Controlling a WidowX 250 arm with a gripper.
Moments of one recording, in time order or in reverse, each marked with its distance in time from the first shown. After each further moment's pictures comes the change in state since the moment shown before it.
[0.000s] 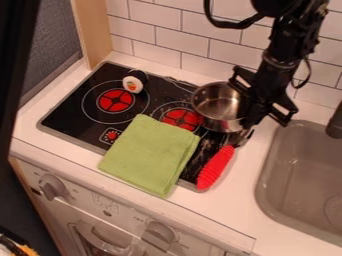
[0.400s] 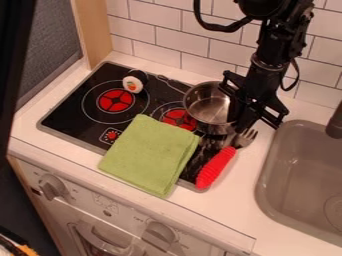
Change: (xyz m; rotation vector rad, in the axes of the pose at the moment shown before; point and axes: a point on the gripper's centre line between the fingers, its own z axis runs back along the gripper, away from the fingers) arm -0.004 0.004 -0.005 -0.020 0.009 0.019
